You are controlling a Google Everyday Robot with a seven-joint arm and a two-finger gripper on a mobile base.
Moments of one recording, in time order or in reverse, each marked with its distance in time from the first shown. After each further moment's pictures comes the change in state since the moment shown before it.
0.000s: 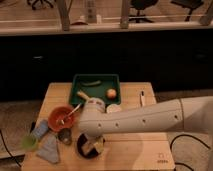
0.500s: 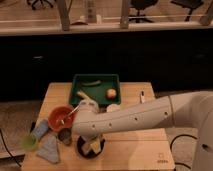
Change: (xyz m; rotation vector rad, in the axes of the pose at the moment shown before) arm -0.009 -0.005 0.010 -0.012 0.038 0.030
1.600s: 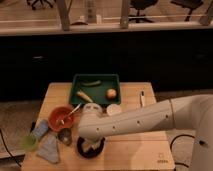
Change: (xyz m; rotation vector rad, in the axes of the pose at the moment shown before) arm 0.001 0.005 0.025 -0.002 -0.020 0.006
